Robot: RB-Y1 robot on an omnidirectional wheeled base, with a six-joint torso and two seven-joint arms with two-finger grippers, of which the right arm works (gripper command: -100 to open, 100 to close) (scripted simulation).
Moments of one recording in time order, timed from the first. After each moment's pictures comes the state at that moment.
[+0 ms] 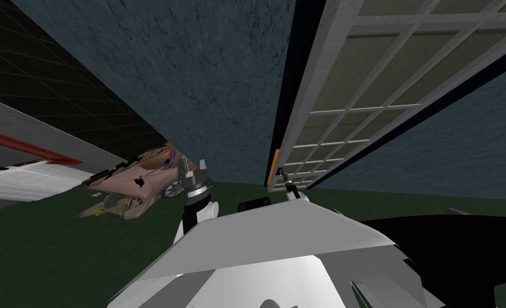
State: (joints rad) arm -0.04 -0.26 -0.12 -0.58 -0.01 -0.95 0.34
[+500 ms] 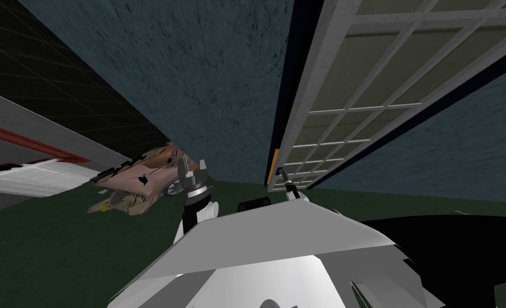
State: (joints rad) arm -0.04 -0.25 -0.11 -0.60 -0.04 -0.93 0.24
